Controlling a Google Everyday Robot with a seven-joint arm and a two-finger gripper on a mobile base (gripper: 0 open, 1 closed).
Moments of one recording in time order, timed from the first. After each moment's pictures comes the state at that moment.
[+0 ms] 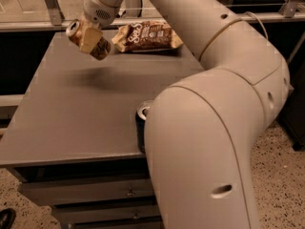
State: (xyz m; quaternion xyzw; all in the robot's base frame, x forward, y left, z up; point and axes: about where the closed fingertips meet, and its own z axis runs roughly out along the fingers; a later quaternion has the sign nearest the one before) arm 0.696 0.171 0.944 -0.74 0.59 0.12 0.30
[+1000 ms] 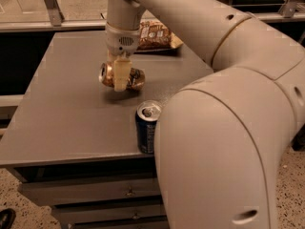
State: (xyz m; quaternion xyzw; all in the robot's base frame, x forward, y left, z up) arm 0.607 0.083 0.867 -0.80 0.58 0.12 0.06
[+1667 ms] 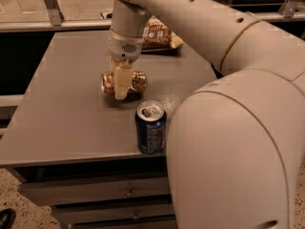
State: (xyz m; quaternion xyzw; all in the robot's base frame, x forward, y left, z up) arm 0.592 0.082 0.855 -0.79 0.59 0.14 0.07
